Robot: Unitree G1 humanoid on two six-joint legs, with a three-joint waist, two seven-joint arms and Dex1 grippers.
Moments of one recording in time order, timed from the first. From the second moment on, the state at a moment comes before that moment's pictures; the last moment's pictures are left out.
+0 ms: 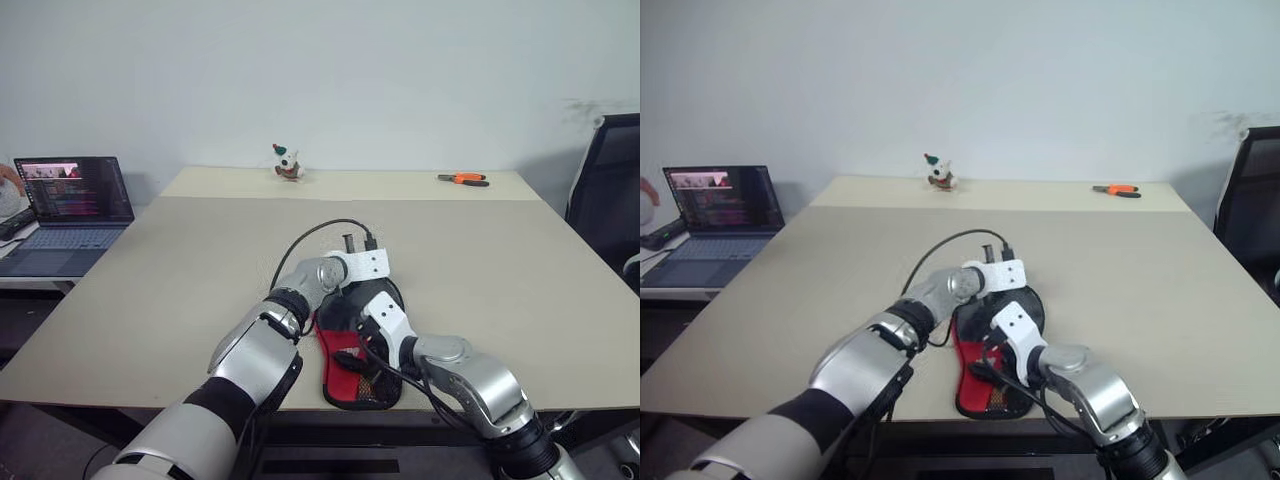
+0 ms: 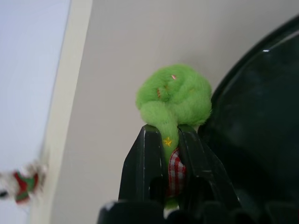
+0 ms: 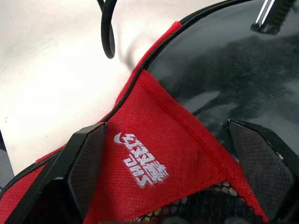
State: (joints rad) left arm -1.33 0.08 -0.45 1.41 0.62 -0.25 -0.28; right arm -0.43 -0.27 0.35 -0.28 0.22 0.96 0.49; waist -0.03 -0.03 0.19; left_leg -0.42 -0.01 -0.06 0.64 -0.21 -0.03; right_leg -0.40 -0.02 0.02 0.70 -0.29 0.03
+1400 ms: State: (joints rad) left arm -1.38 0.07 -0.39 1.42 0.66 -0.09 -0.12; right arm -0.36 -0.23 0.38 -0.37 0.22 0.99 0.44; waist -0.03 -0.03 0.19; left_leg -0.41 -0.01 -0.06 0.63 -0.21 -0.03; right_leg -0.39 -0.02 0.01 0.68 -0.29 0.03
